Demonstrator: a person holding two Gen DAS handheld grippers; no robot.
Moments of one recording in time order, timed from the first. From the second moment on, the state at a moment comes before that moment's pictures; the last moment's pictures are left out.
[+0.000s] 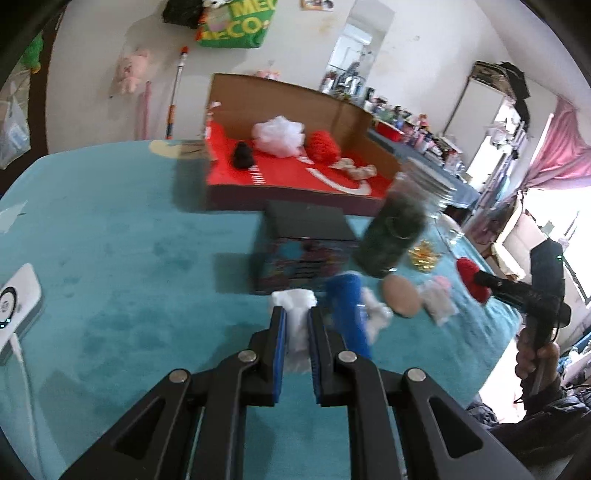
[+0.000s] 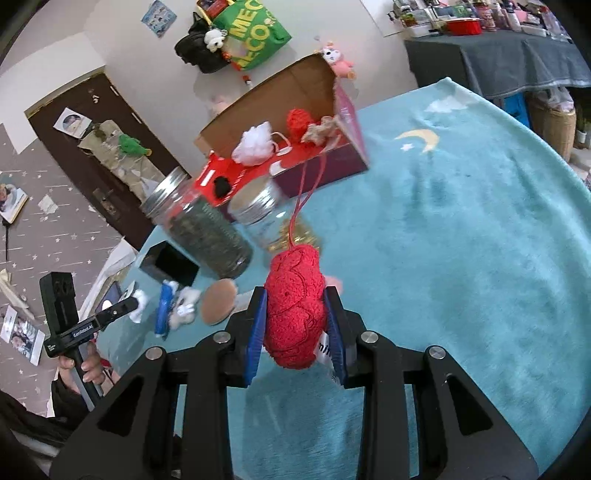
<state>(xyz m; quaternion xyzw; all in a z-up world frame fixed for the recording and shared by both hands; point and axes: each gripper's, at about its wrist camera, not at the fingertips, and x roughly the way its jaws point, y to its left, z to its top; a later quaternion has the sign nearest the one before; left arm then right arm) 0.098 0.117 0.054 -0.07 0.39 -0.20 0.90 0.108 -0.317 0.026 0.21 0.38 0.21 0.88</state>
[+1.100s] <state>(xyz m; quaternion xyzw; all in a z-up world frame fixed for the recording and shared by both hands) 0.221 0.113 0.105 -0.01 0.37 -0.27 0.89 0.251 -0.299 0.102 0.11 0.36 0.32 0.87</state>
